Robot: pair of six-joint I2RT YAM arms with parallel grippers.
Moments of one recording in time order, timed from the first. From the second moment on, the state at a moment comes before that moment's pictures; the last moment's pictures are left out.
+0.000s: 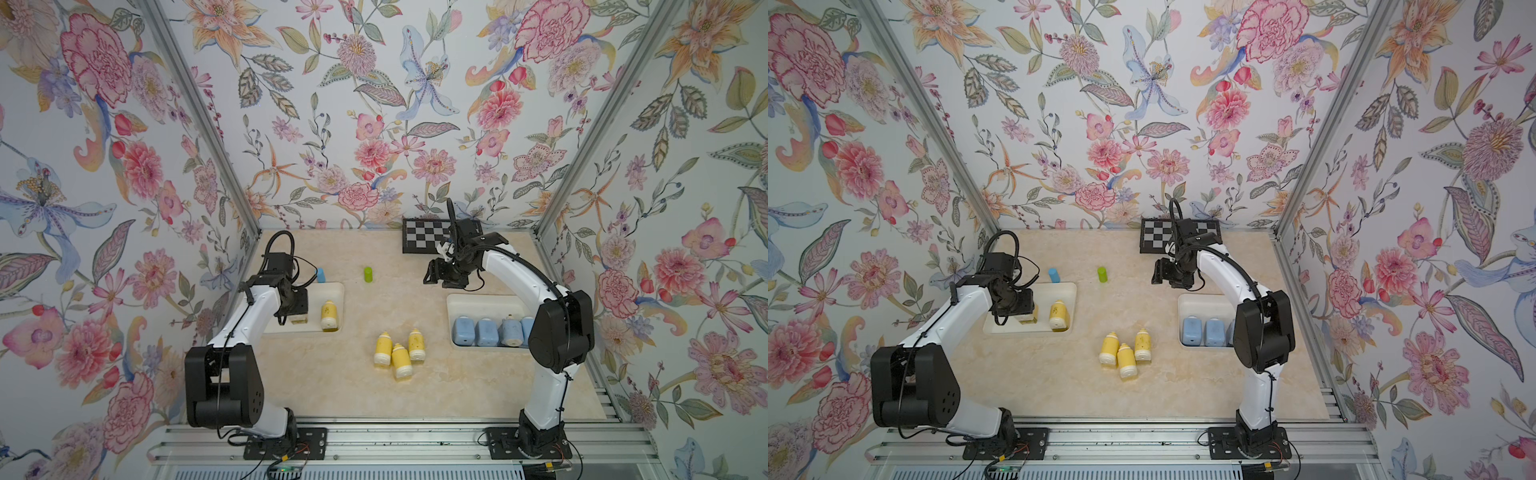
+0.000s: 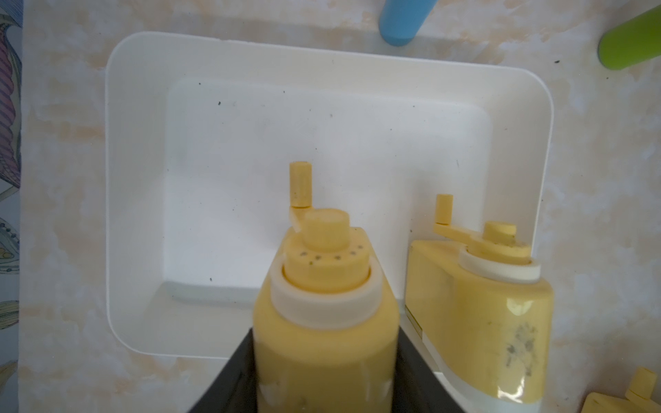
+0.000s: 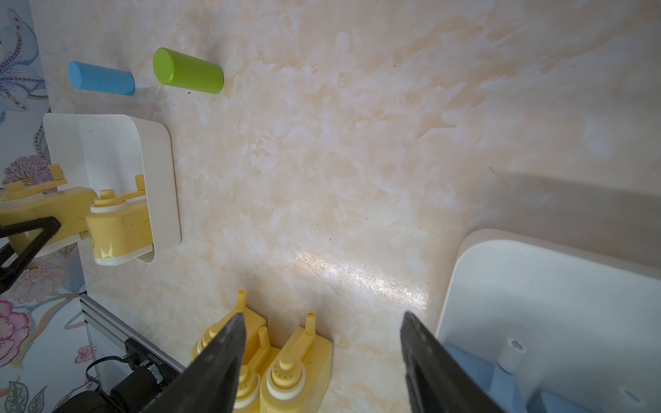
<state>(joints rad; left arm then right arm) 0.02 1.50 1.09 -0.79 -0.01 -0.09 0.40 1.93 1.71 -0.98 -0.34 0.38</state>
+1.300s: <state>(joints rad) -0.08 1.56 1.06 -0.74 0.03 -0.13 0.40 1.93 1.71 -0.98 -0.35 0.38</state>
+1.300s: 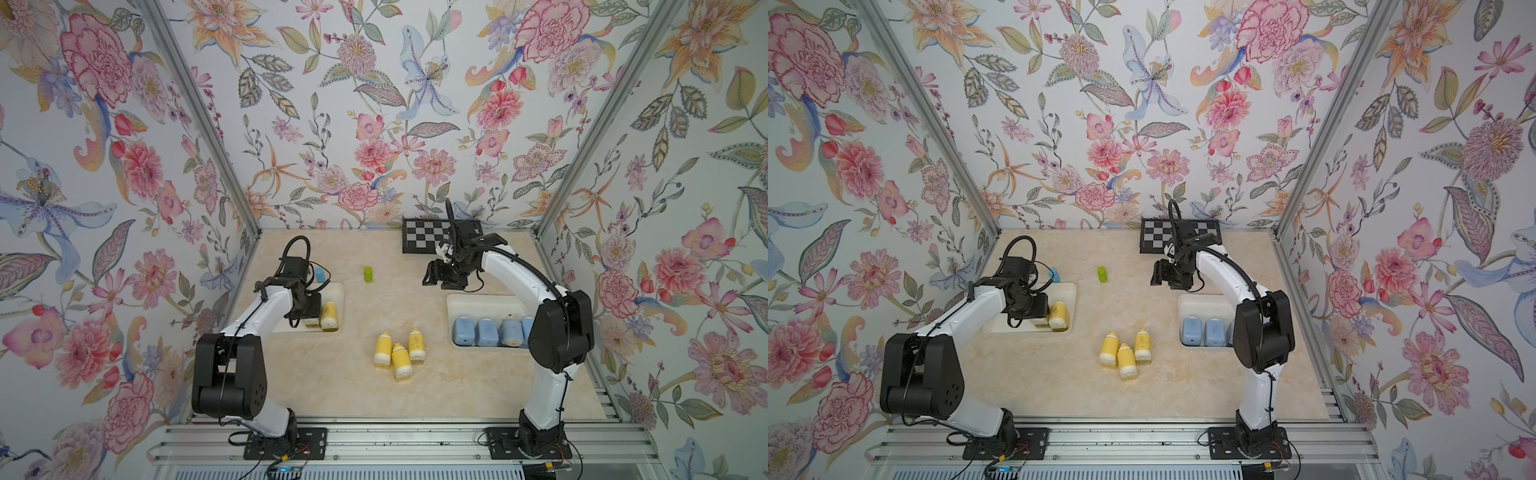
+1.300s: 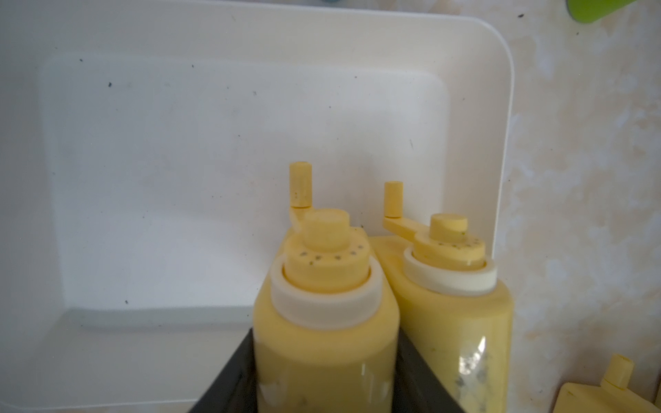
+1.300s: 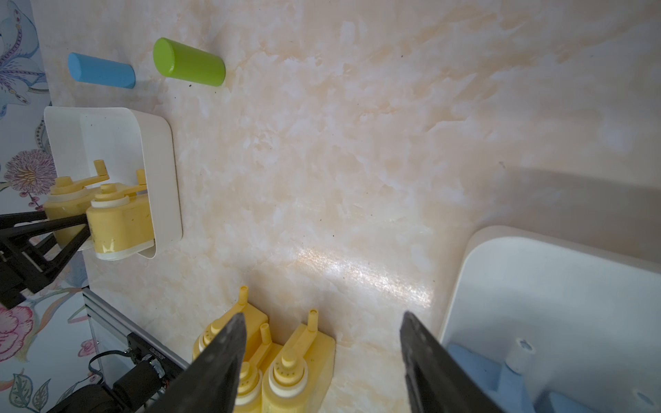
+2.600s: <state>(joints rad) -0.09 1.60 1.06 -0.75 0.00 -0.13 0.40 1.93 1.67 -0.98 -0.35 0.38</state>
